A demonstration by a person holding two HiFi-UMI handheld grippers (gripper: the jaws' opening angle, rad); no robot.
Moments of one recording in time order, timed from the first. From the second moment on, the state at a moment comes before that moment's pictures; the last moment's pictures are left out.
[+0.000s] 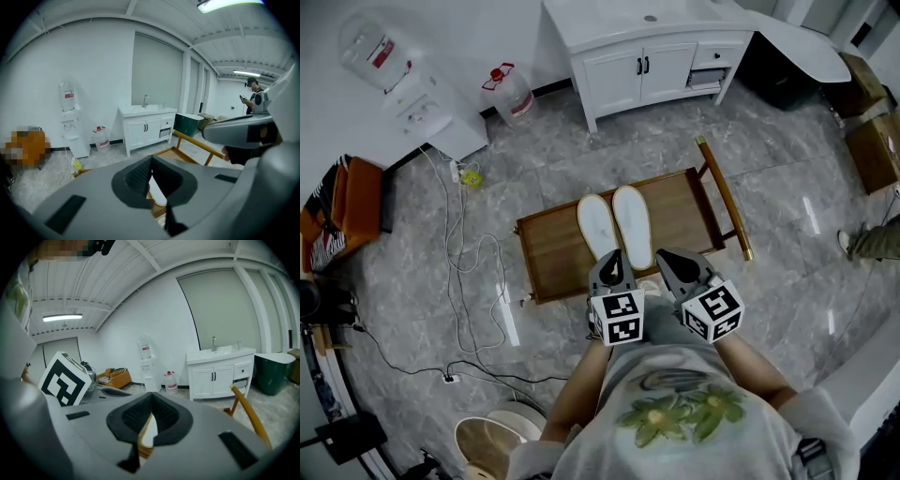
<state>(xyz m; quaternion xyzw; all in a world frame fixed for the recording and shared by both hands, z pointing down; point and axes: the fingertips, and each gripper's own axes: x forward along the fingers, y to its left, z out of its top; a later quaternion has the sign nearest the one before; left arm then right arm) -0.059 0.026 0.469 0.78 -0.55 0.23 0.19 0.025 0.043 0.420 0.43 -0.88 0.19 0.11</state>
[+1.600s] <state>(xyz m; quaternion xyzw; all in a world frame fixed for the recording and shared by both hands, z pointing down) -0.061 0.081 0.428 0.81 -0.53 0.20 0.18 0.003 0.100 0.401 0.41 -0.89 0.19 0.09</state>
